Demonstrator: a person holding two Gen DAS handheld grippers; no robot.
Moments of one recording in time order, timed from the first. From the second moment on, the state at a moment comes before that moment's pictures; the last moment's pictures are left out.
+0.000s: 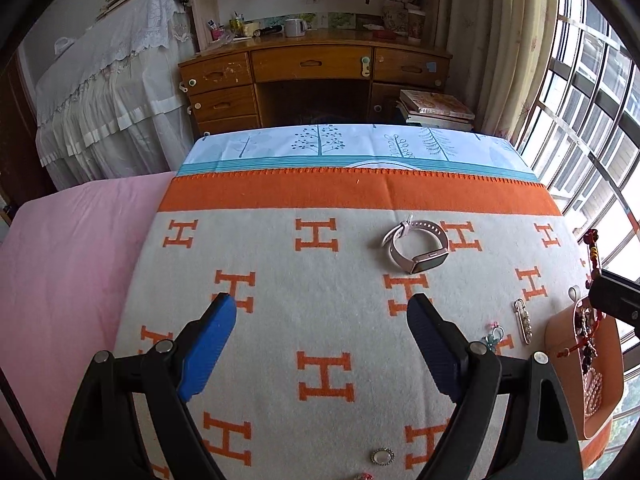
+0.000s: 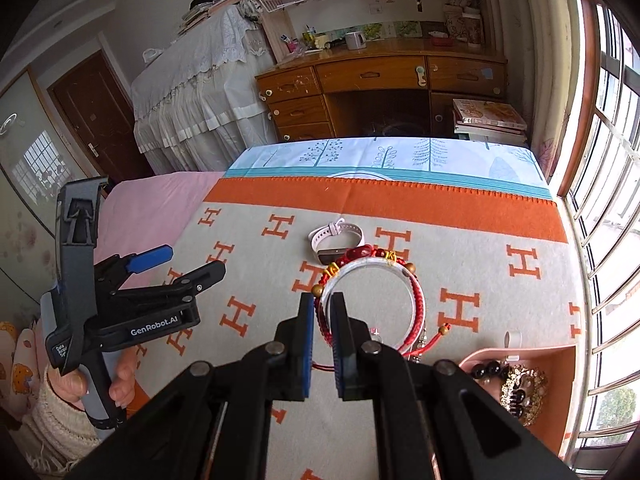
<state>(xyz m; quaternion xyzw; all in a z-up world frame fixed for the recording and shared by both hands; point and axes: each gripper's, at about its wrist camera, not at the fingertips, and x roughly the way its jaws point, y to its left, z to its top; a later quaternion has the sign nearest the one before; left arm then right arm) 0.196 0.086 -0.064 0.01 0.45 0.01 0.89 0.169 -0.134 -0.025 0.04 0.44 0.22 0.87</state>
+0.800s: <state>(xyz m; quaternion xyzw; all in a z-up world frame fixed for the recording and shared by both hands) 0.362 0.032 -0.148 0.09 0.58 -0.11 0.80 0.226 -0.155 -0.077 0.09 0.49 0.21 0.84</state>
